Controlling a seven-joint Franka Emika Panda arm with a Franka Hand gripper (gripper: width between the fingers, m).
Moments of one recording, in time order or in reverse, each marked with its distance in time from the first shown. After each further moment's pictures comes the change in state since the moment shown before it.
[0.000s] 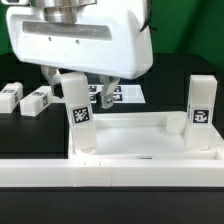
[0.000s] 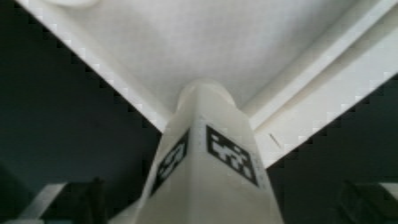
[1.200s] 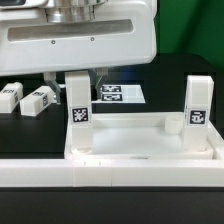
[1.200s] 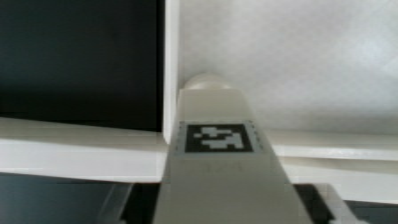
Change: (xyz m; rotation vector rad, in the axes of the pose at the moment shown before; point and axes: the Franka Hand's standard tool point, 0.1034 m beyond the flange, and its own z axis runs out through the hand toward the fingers) arm 0.002 0.005 0.001 -0.027 -0.001 -0.658
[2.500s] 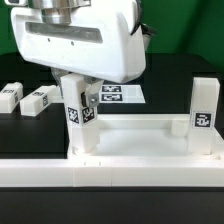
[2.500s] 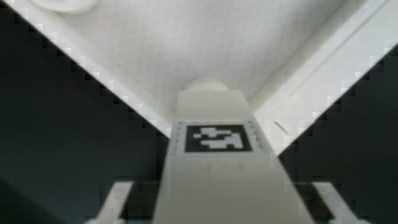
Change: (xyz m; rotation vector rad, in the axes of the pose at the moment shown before) arm 0.002 -0.001 0.001 0.043 -0.002 1.070
